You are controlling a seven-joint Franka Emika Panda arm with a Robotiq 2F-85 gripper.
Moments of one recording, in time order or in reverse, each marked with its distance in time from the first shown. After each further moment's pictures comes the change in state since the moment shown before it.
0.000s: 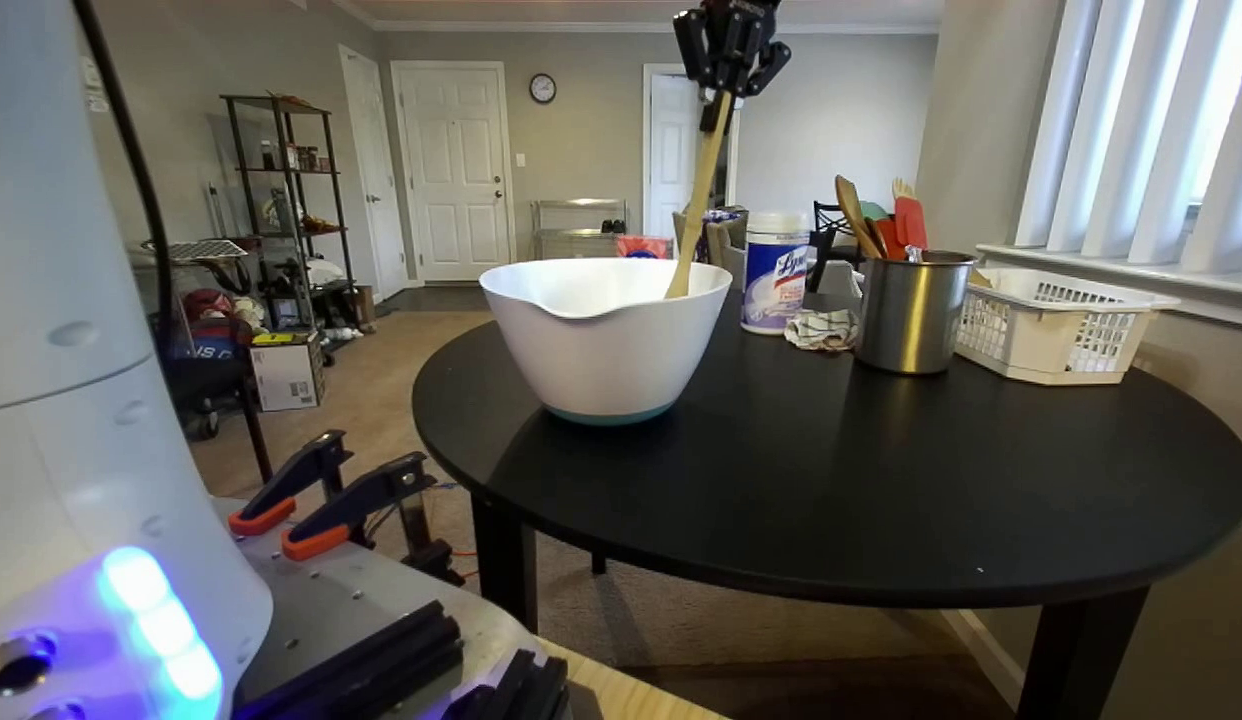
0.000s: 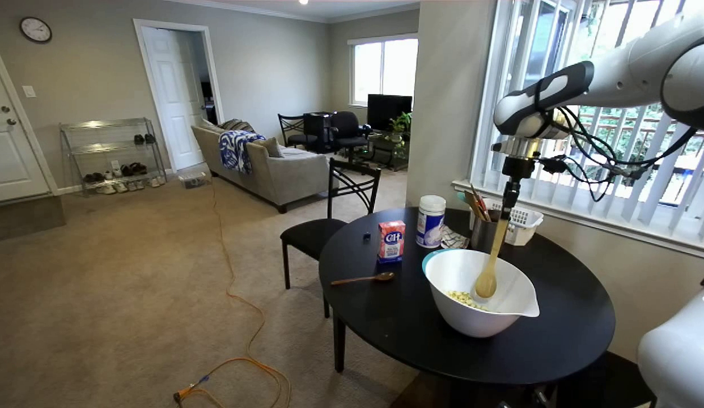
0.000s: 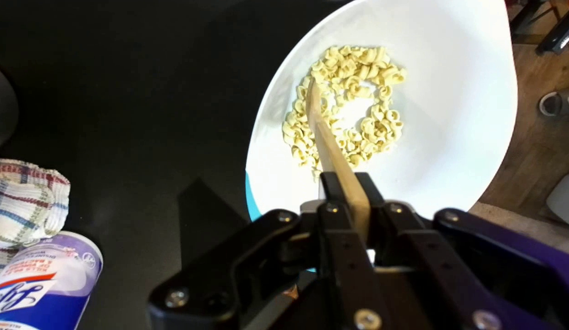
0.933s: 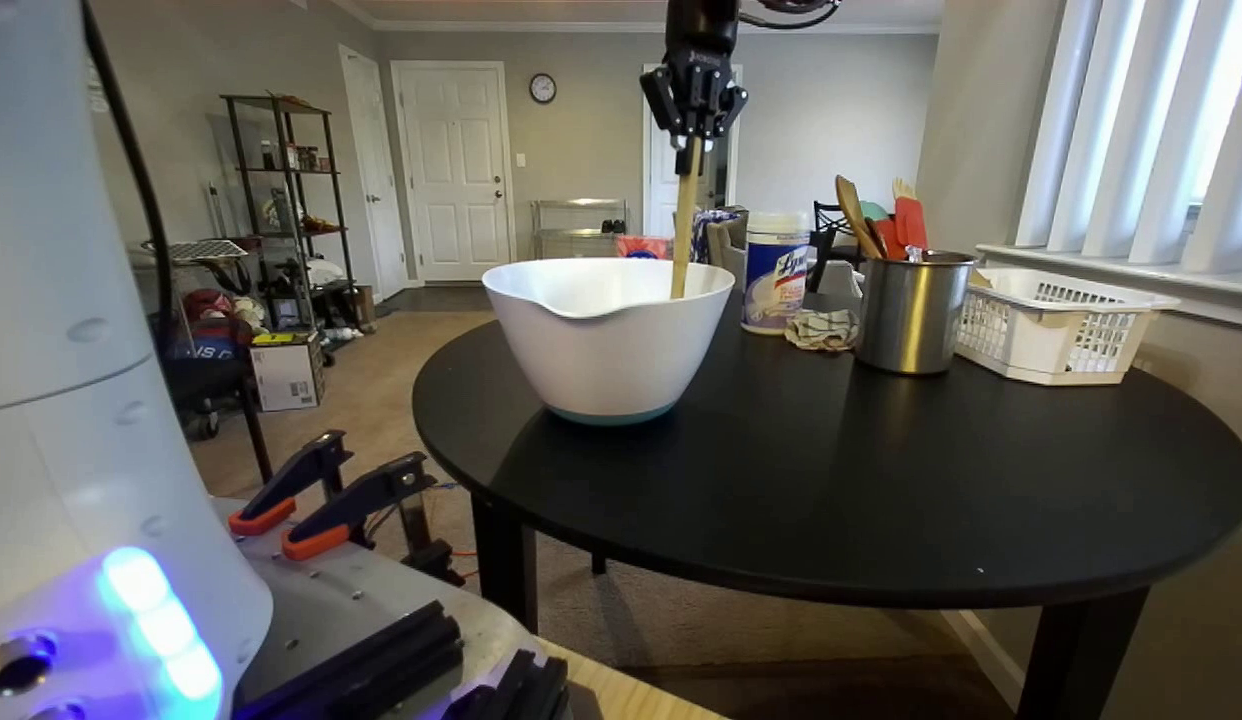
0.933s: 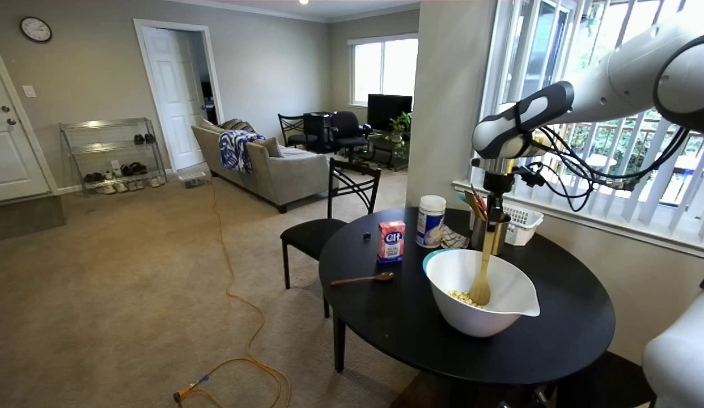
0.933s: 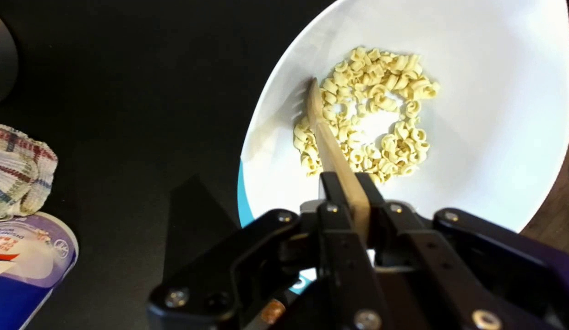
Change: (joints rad) arm 0.096 0.014 0.014 -0.095 -0.118 0.162 0.032
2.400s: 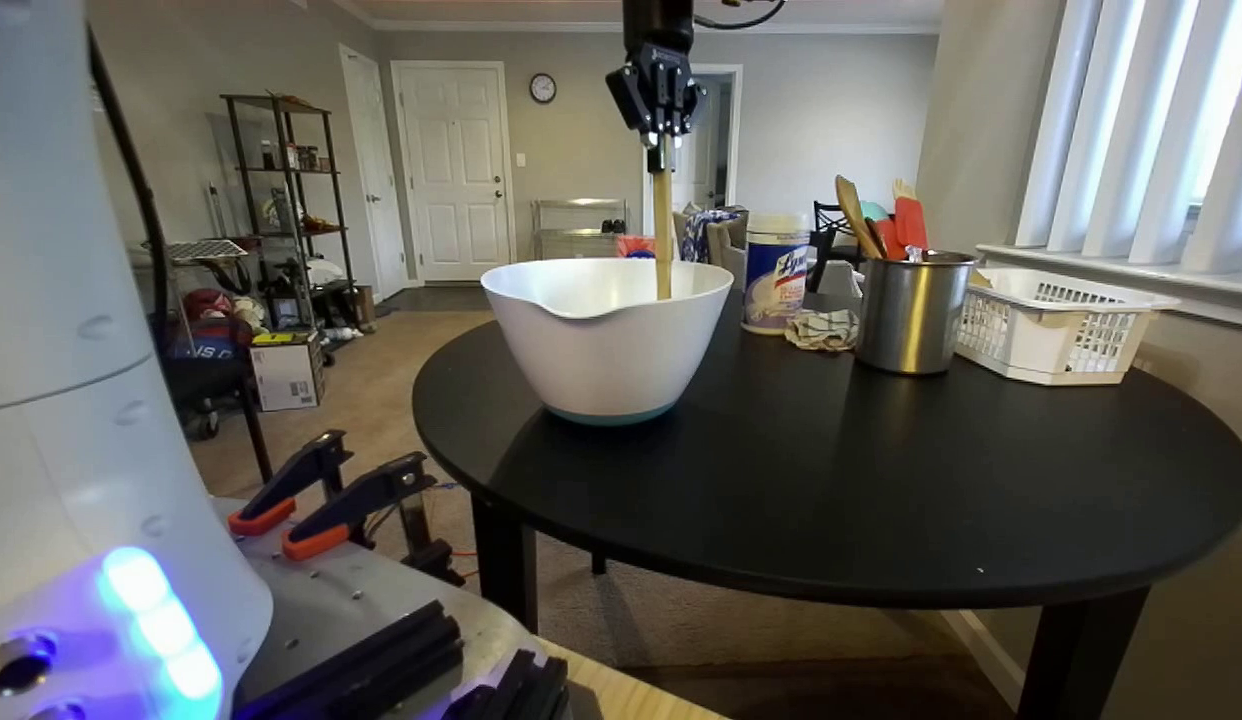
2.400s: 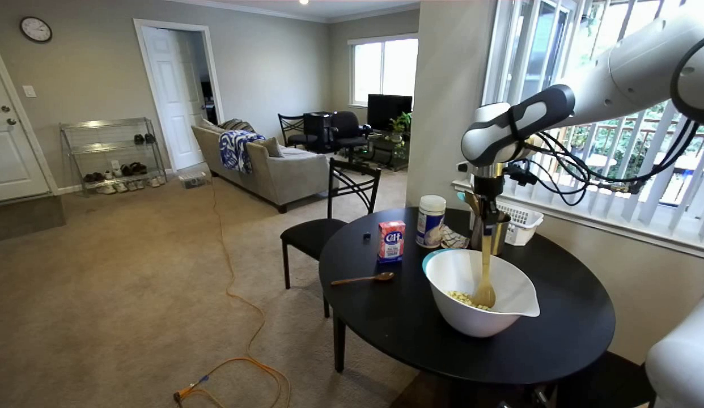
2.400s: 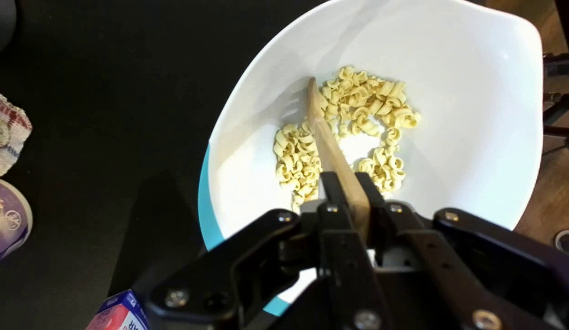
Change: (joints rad) arm 0.055 -0.057 0.042 -0.068 -0.132 -0.003 0.000
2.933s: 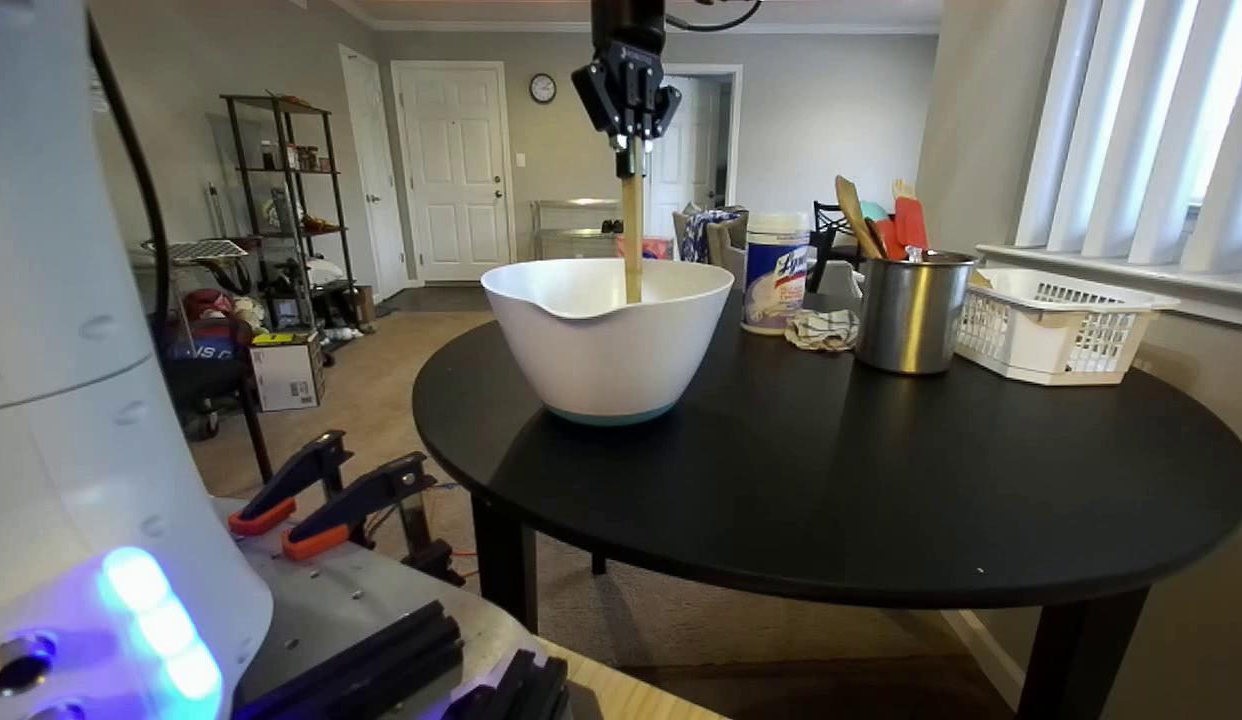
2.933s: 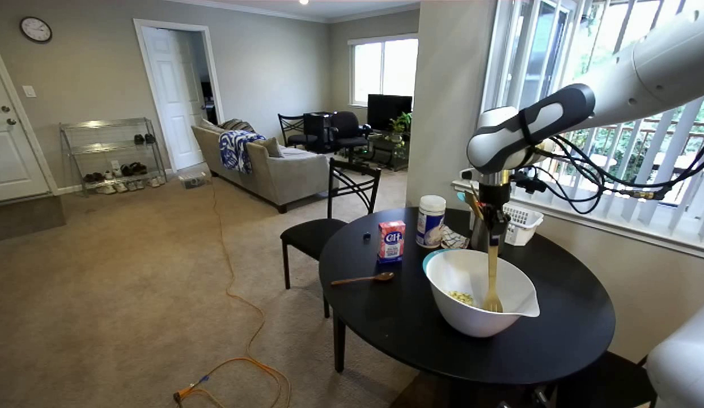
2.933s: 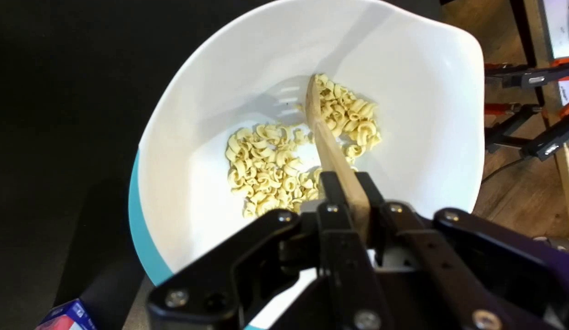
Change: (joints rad) arm 0.017 -0.107 0.007 -0.142 0.003 0.003 0.000
